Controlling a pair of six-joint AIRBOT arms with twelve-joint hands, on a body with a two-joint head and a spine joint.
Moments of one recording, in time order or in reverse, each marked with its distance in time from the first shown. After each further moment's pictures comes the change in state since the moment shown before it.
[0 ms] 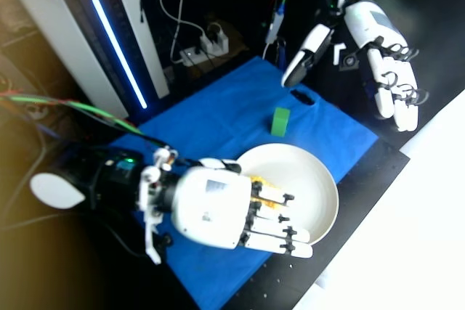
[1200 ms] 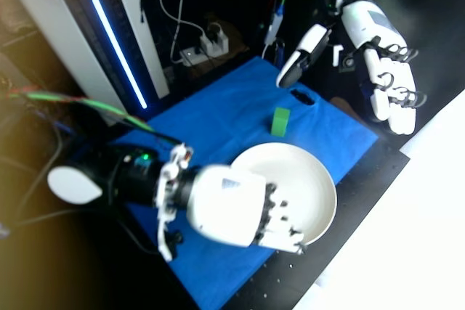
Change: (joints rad) left arm -0.014 -0.011 0.005 -0.005 0.001 0.000; right arm 0.084 -0.004 -0.019 -0.024 -0.010 0.003
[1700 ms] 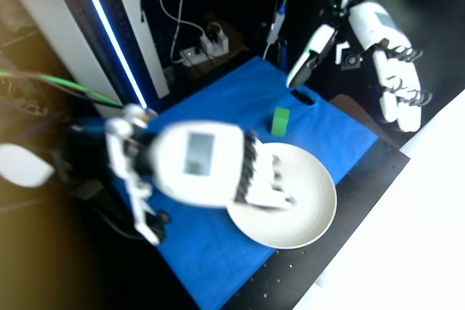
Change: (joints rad) left arm 0.027 0.031 0.002 -0.034 0.016 -0.001; right arm 0.000 0.238 -0.255 -0.133 0.197 0.000
